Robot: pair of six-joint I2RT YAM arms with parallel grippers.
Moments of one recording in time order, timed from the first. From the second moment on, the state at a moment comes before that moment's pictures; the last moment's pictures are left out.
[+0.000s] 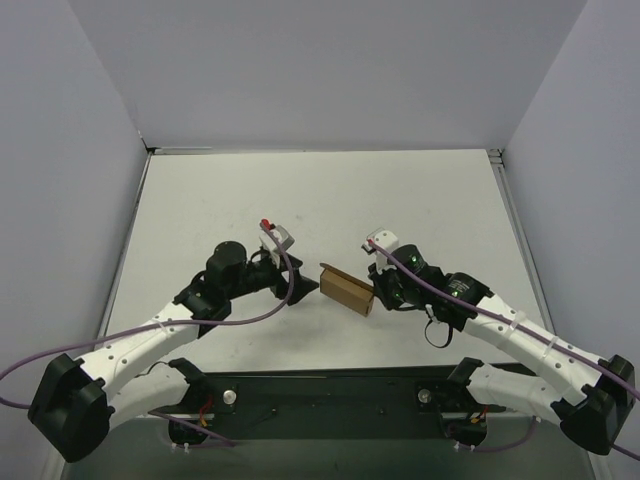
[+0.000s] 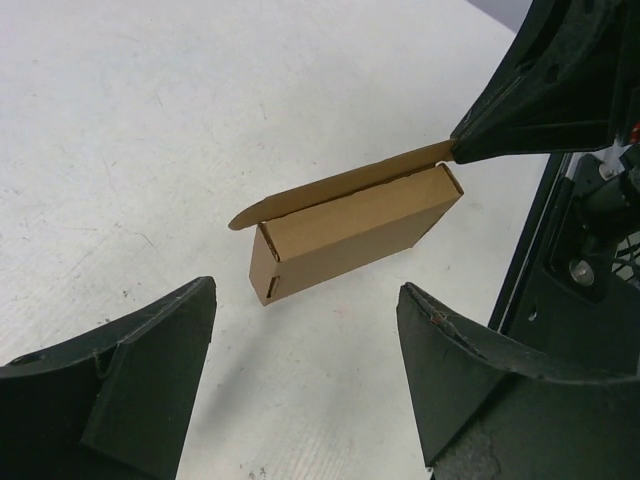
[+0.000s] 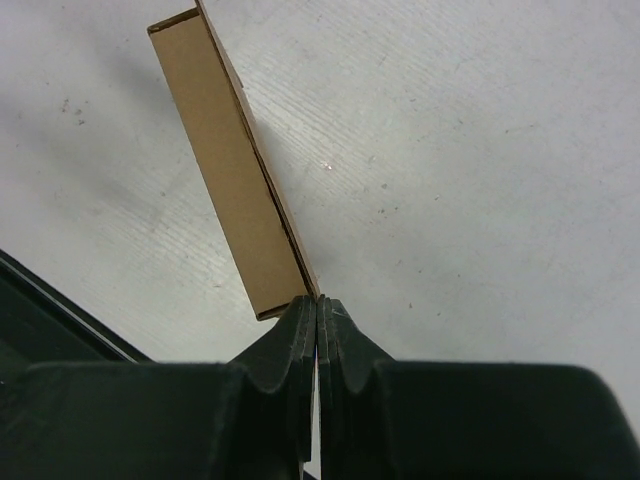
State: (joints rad) left arm -0.66 0.99 0.56 0.20 0.38 -0.19; right arm 0.81 0.99 0.79 -0.58 0.12 0.12
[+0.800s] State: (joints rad) left arm -0.58 1.14 0.66 0.14 0.73 -0.17; right arm 0.84 0.98 0.81 -0.62 -0.11 0.05
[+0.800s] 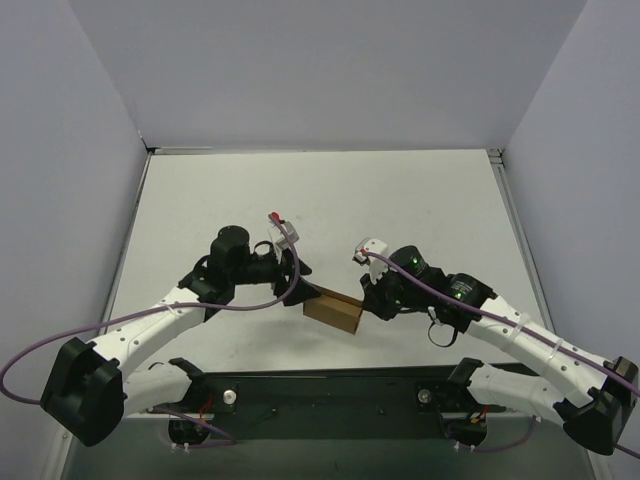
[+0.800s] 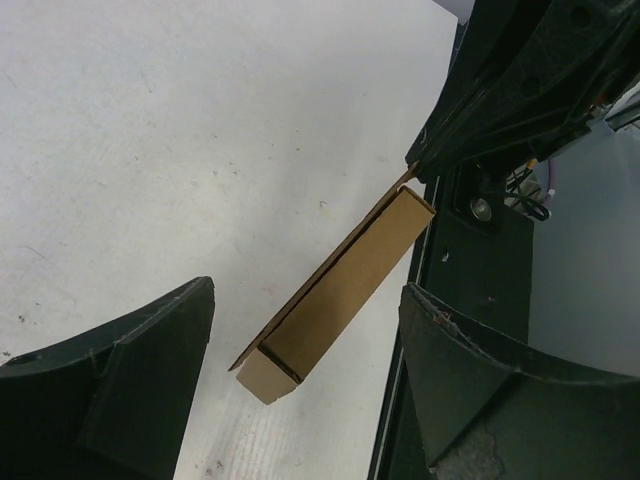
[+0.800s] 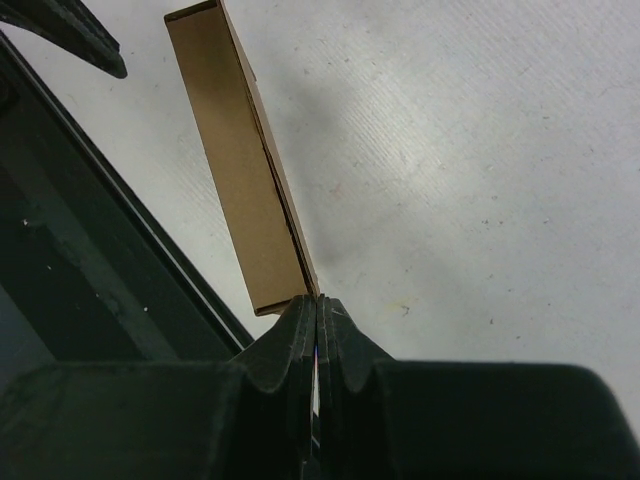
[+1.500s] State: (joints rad) left arm -0.60 1.12 0.73 -0.08 0.69 -0.12; right arm 0.81 0.98 0.84 -0.66 -0.18 0.05
